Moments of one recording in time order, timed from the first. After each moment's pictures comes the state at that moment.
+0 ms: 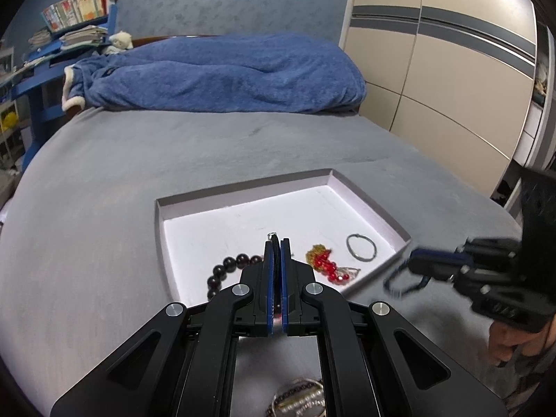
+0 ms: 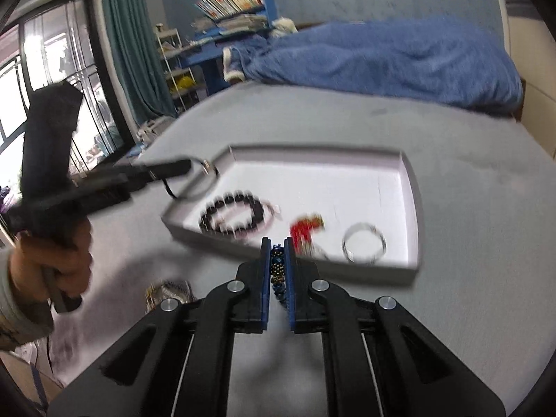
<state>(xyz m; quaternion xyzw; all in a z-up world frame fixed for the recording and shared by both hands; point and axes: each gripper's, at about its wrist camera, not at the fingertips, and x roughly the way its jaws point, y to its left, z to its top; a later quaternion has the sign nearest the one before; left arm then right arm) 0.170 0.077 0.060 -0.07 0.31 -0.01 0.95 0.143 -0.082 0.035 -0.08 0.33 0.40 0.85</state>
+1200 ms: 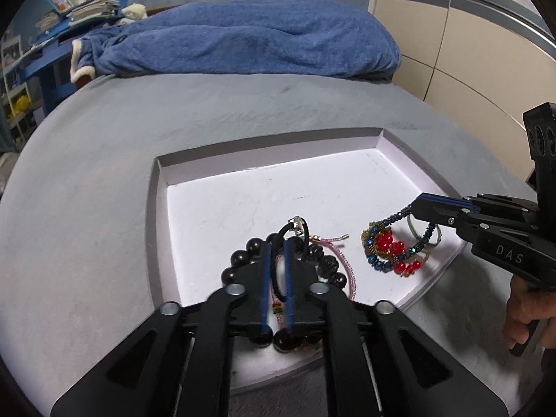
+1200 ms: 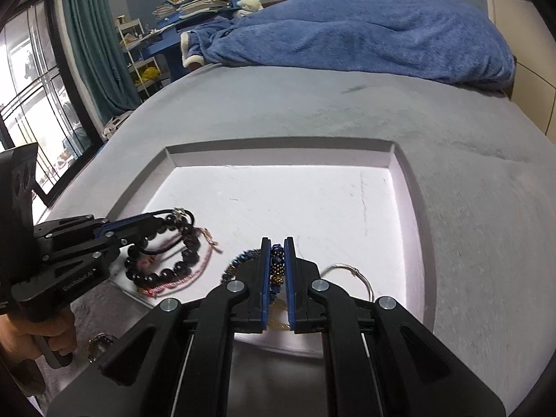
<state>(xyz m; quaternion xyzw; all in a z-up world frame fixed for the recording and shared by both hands) 0.215 0.088 0.003 -0.06 0.37 0.04 0.92 0.224 -0.052 -0.002 -0.08 0.38 0.34 0.86</state>
